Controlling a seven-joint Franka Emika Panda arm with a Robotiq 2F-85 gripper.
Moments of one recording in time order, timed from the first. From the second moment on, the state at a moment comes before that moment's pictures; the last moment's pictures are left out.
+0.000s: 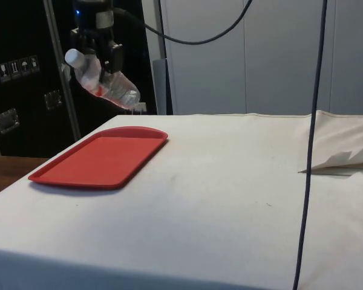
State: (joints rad) arm 0.10 0.25 0.03 -1.88 -0.36 2.33 -0.87
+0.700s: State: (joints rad) arm 0.10 0.29 0.01 -1.86 -0.24 2.49 -0.89
